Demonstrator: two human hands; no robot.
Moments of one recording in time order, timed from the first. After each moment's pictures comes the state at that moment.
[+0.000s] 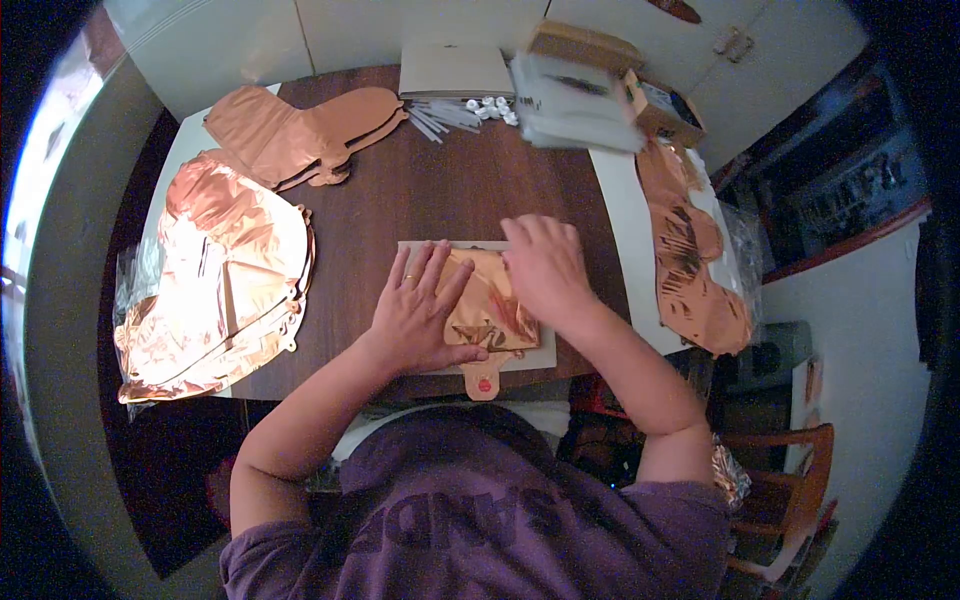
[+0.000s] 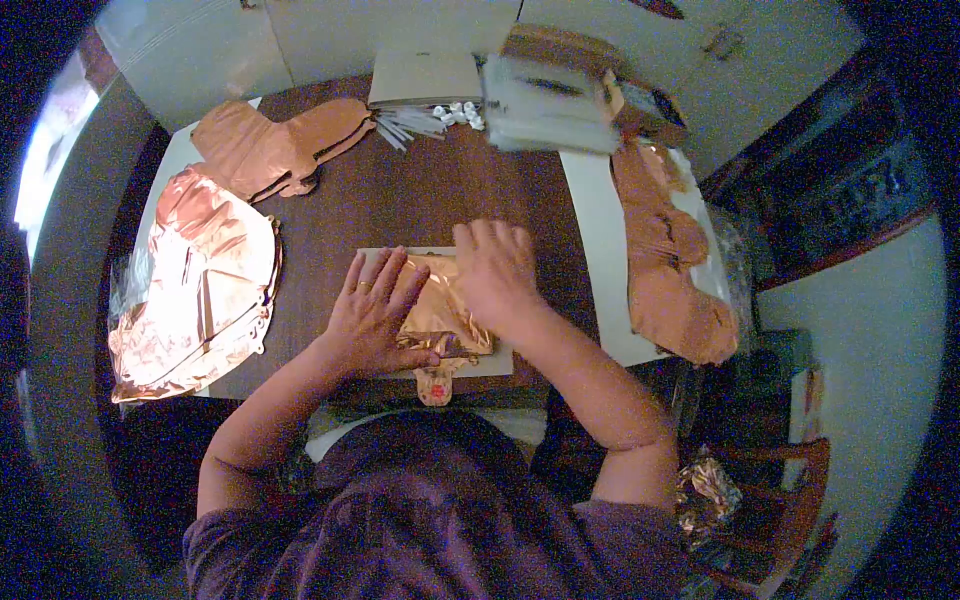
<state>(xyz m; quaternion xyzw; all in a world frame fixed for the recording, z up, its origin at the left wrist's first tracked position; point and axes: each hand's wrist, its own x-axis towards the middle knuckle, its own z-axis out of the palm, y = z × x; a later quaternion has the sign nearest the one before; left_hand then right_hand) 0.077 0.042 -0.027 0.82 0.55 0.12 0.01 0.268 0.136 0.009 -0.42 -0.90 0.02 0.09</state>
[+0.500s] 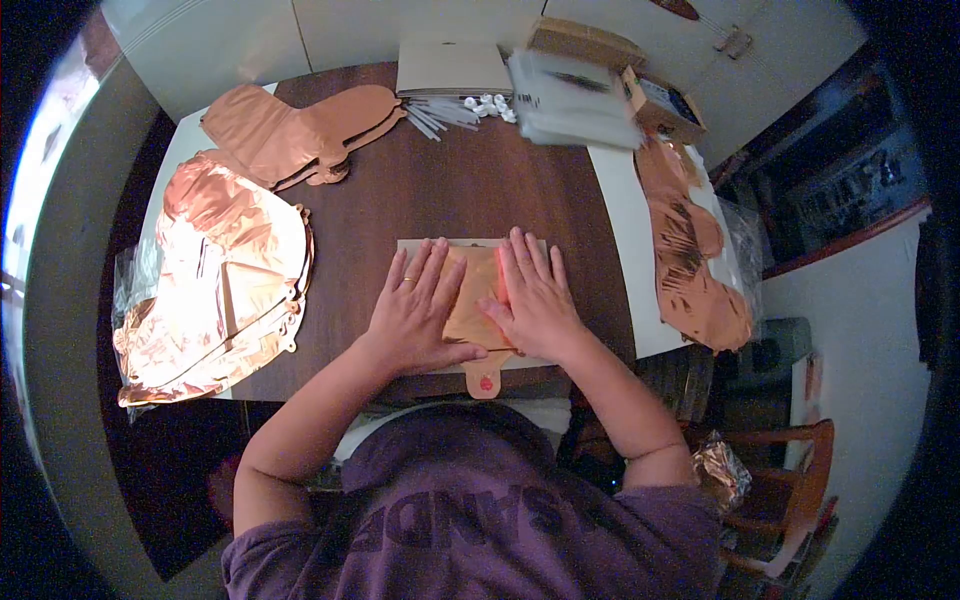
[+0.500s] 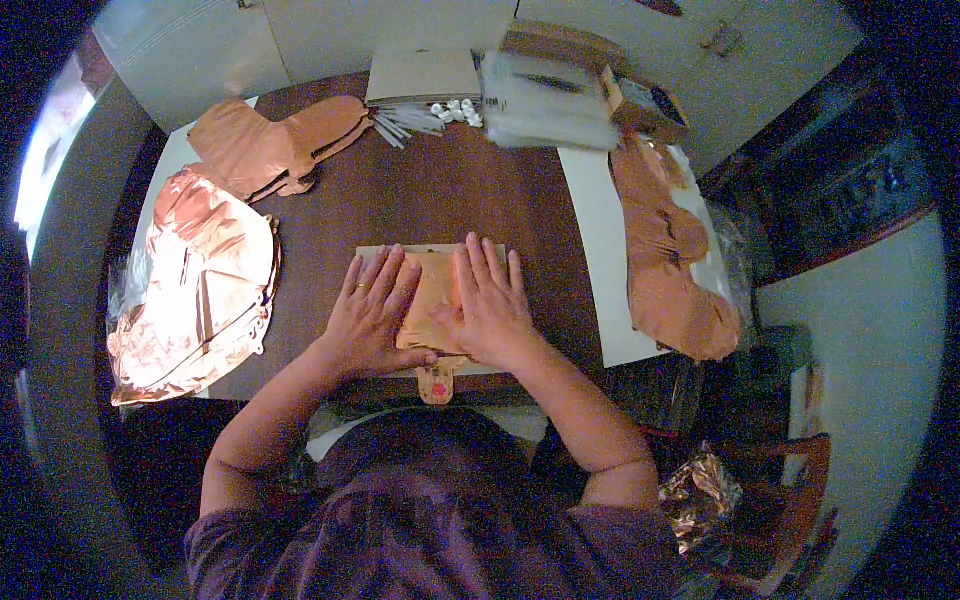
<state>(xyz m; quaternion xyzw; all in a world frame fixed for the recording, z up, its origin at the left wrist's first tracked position) 0.072 0.040 -0.041 0.83 0.54 0.15 0.00 0.280 0.101 -0.019 -0.44 -0.89 0.08 0.05</state>
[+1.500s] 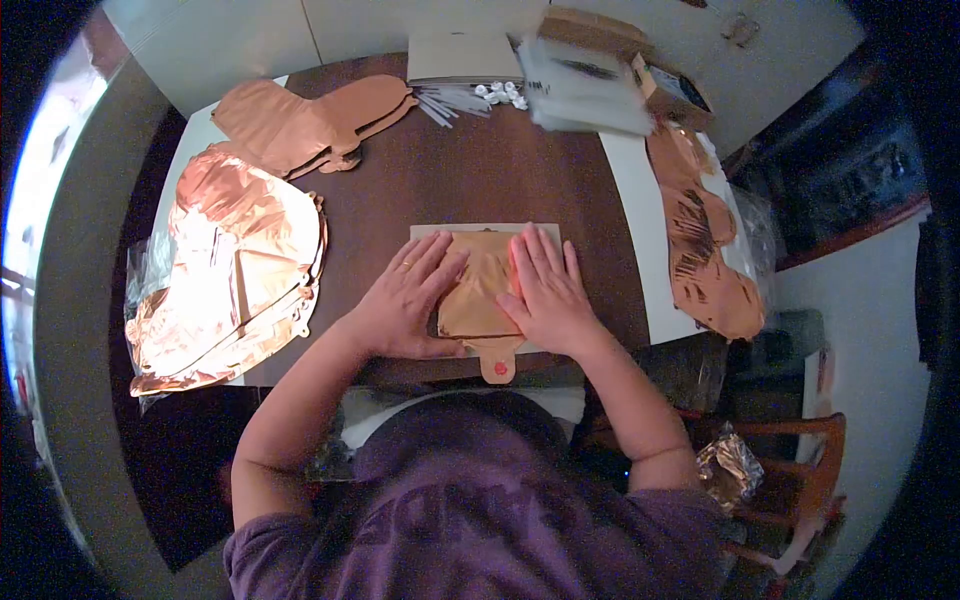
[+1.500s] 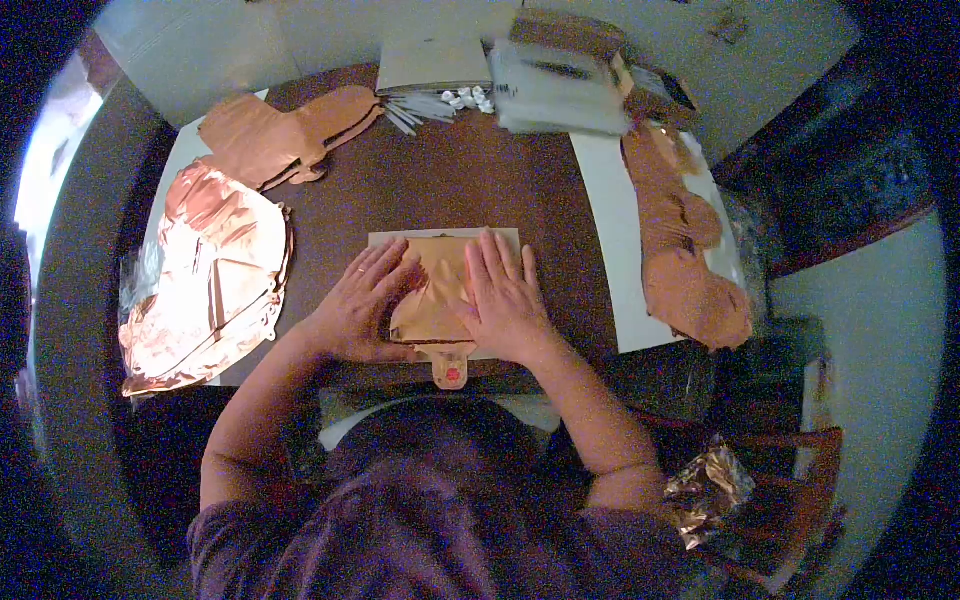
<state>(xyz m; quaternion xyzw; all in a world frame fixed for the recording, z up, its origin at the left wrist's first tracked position) 0.037 0.035 -0.020 0.85 0.47 0.20 0.14 0.286 0.088 -0.021 -0.44 -0.89 0.11 0.04</state>
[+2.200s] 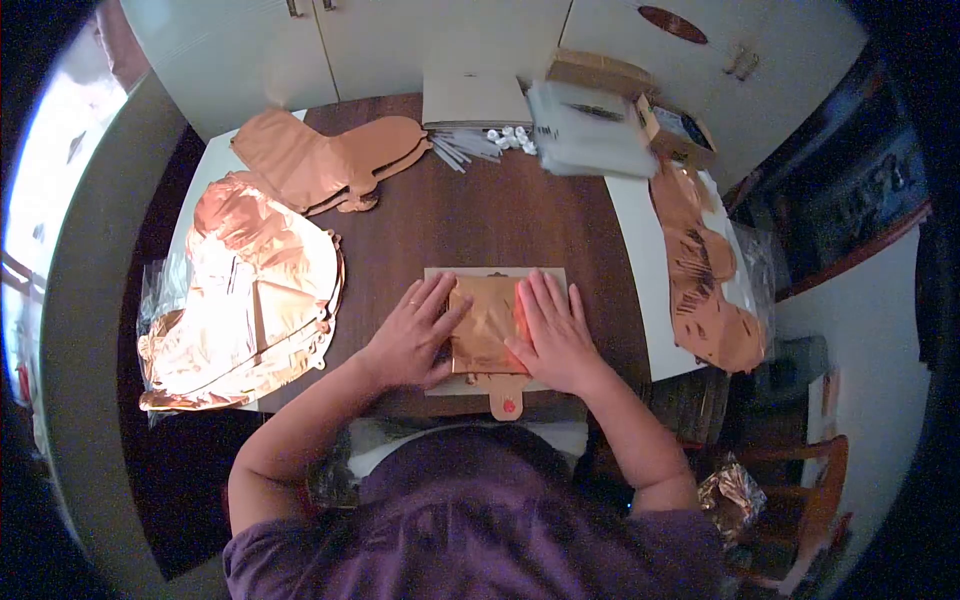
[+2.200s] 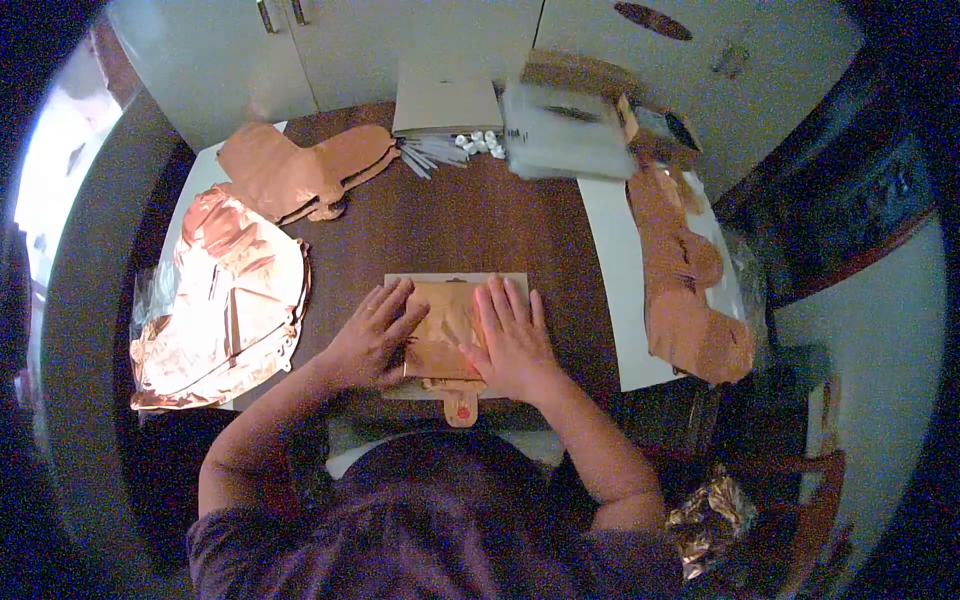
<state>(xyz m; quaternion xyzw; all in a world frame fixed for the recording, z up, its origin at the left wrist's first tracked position) 0.033 0.036 -0.027 0.86 0.46 0.20 0.06 0.288 0.088 -0.018 -0.42 -0.90 0.11 0.04</state>
